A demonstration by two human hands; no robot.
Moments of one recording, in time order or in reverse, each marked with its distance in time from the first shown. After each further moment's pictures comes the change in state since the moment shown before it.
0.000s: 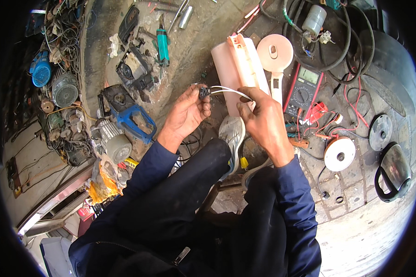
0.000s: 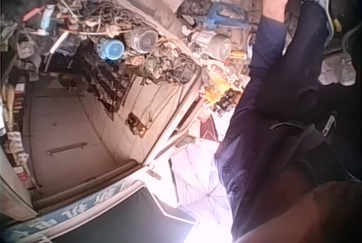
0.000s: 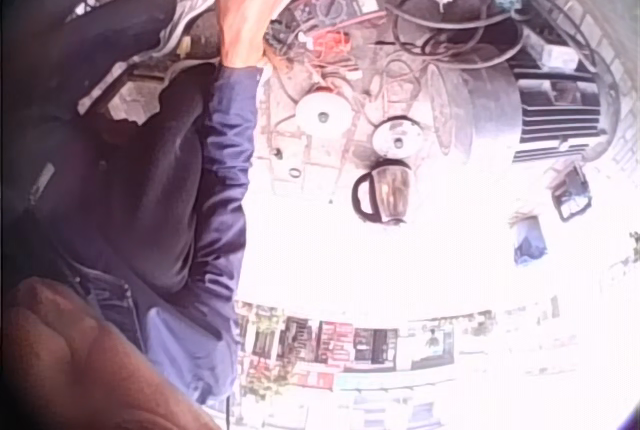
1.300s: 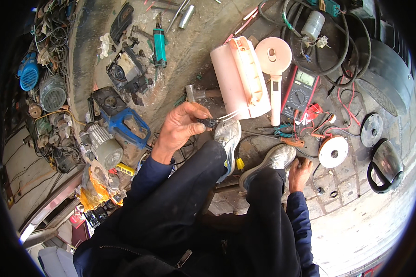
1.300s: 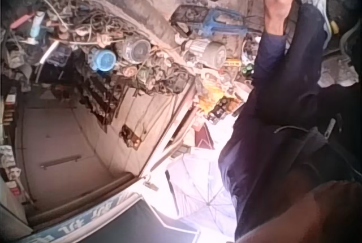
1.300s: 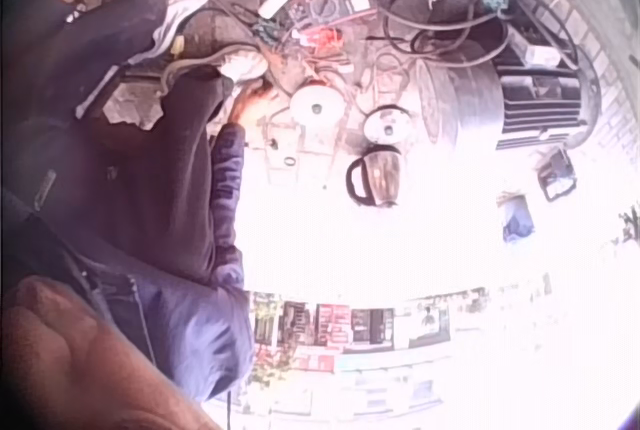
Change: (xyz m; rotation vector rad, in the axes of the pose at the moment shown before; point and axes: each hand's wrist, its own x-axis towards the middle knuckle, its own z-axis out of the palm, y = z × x) left_hand -0.030 0.002 -0.001 0.337 -0.254 0.245; right_hand -0.202 0.272 -0.047 -0.696 0.513 0.321
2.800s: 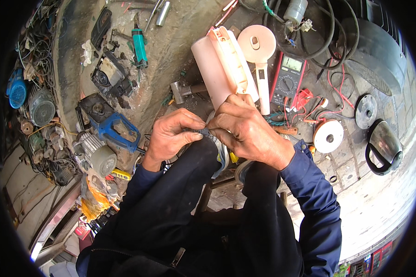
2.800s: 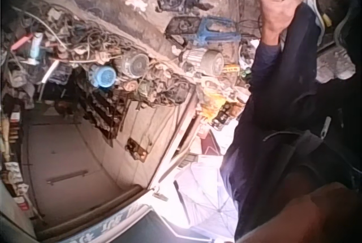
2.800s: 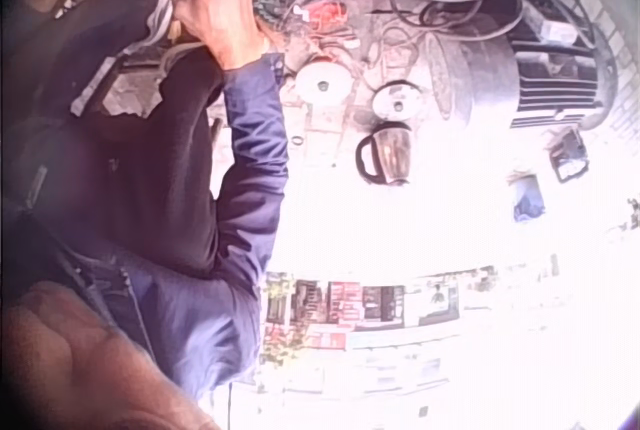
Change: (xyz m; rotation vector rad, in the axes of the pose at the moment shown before) left_hand -0.006 0.018 0.024 0.553 -0.108 0.068; right_hand 0.102 -0.320 -0.110 0.561 -0.531 -1.030
